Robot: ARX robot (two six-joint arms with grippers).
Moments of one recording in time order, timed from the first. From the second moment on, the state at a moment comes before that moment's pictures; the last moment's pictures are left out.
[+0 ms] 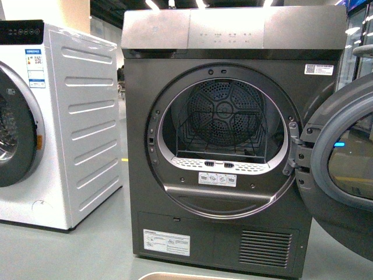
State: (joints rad) left arm 0.09 0.22 0.06 0.04 0.06 -0.10; right arm -0.04 0.07 0.02 0.01 -0.14 0.06
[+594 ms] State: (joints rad) left arm 0.19 1.79 0.76 0.56 0.10 -0.05; right arm -0.06 1.69 0.53 0.70 -0.21 -0.02
